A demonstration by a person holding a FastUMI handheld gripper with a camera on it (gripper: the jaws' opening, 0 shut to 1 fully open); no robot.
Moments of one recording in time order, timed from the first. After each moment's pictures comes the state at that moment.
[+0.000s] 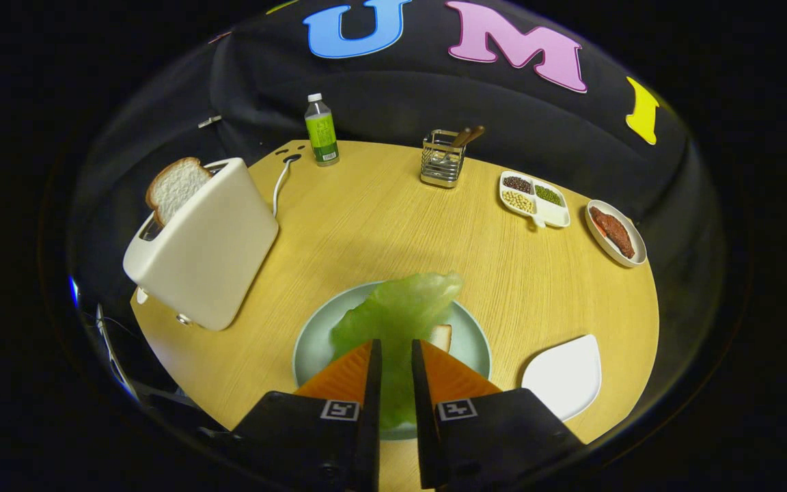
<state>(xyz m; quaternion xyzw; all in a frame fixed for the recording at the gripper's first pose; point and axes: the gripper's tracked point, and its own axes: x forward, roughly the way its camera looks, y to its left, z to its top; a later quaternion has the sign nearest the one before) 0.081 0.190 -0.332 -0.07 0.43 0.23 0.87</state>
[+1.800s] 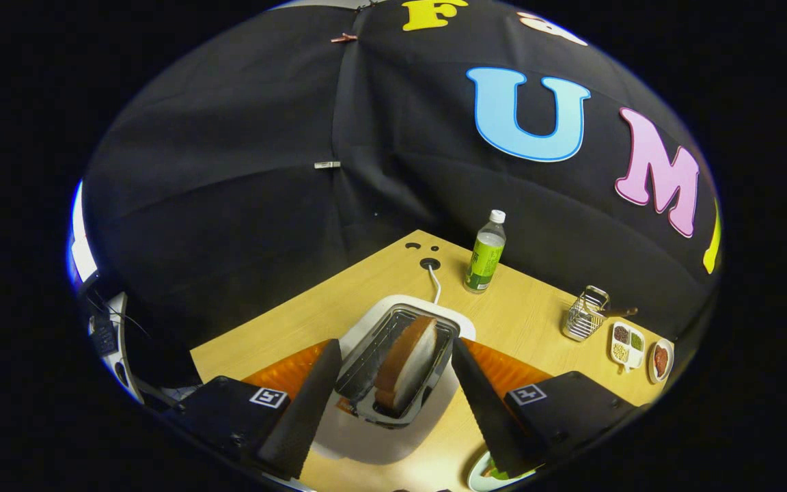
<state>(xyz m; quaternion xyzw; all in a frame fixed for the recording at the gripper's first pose) 0.071 0.482 -0.191 -0.10 0.25 0.39 0.88</state>
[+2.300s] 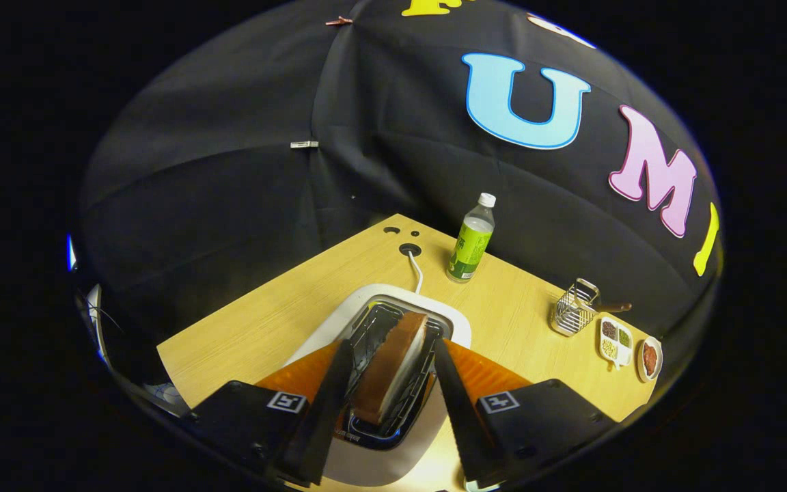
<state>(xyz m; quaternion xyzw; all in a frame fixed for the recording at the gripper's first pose) 0.091 0.485 -0.221 -0.12 0.27 0.34 0.89</state>
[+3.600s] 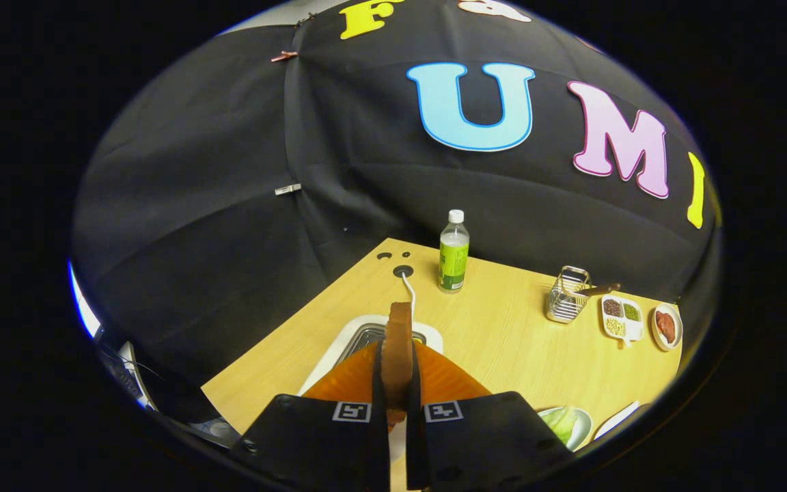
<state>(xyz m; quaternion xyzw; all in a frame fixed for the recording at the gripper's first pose) 0.101 0.449 -0.146 0.00 0.27 0.33 0.90</state>
